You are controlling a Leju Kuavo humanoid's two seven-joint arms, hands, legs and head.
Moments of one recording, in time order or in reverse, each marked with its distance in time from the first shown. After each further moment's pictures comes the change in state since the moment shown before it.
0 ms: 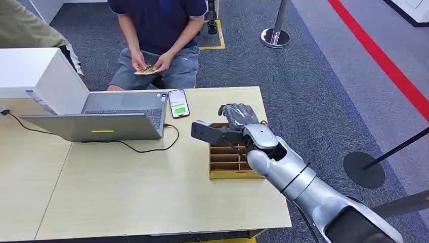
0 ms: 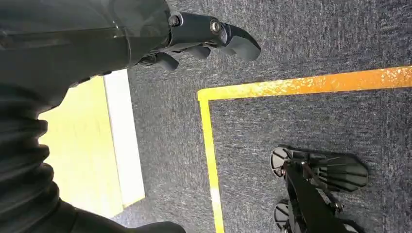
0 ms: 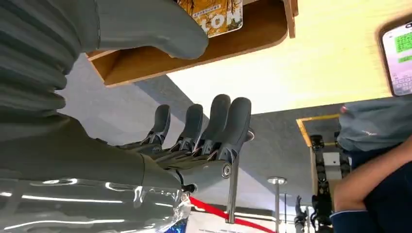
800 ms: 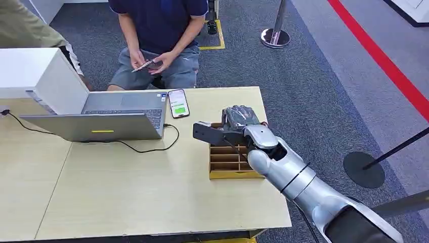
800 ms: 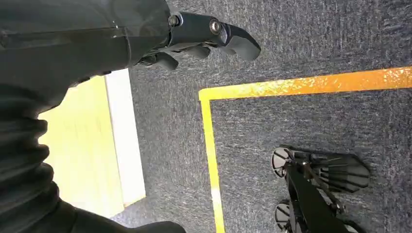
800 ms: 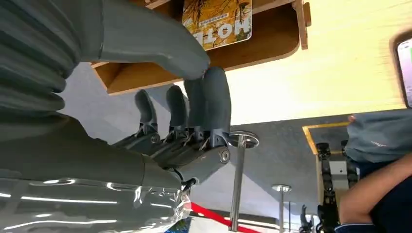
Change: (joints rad) left arm 0.000 0.000 0.000 0.000 0.003 0.003 0.008; right arm -0.001 0.000 0.000 0.026 -0.009 0.012 0.003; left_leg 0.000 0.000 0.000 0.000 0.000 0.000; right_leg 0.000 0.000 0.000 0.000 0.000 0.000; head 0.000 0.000
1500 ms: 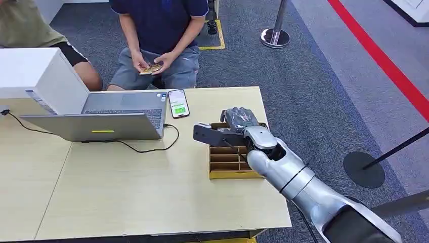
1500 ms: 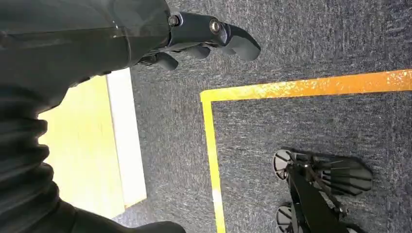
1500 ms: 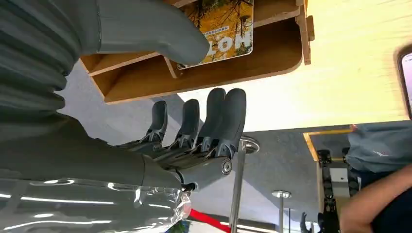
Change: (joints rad) left arm 0.000 0.000 -0.002 0.008 0.000 0.000 0.000; right arm 0.001 0.009 0.000 0.035 -0.003 0.001 -0.018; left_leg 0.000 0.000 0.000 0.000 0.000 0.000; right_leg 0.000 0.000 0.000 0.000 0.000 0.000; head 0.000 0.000
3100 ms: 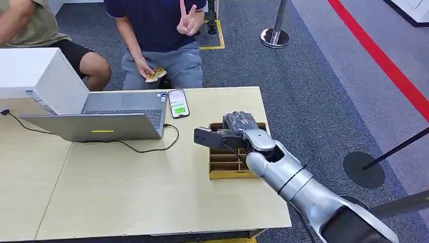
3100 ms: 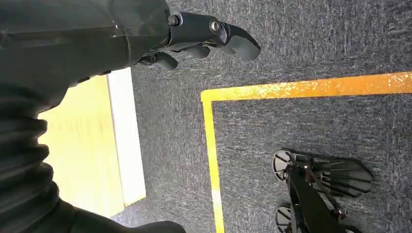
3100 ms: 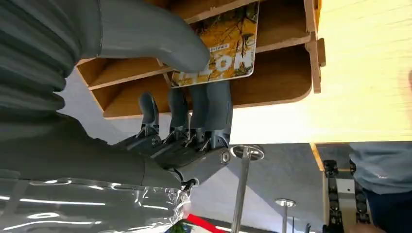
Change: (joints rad) left arm 0.000 0.000 0.000 0.000 0.010 0.008 0.004; right arm 0.009 0.016 0.000 0.047 0.016 0.008 -0.002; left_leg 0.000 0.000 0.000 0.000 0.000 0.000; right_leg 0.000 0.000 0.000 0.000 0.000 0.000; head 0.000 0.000
